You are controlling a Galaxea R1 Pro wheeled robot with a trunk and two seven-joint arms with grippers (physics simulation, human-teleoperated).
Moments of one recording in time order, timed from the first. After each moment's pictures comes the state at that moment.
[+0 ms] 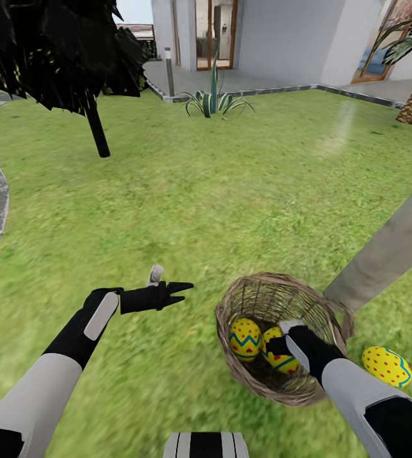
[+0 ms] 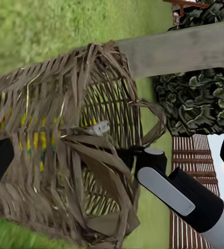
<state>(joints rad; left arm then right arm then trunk) -0.80 0.10 -0.14 -0.90 0.74 0.98 -0.71 -0.86 -0.07 0.32 -0.31 -0.27 0.53 -0.05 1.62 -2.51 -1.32</state>
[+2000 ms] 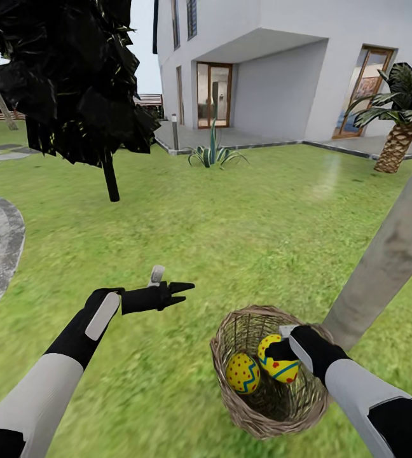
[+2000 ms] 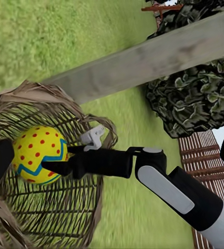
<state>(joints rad) -0.80 0.09 -0.14 -0.90 0.74 0.98 -0.70 -0.86 -0.09 0.32 -0.32 -0.27 0.62 0.05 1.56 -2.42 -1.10</state>
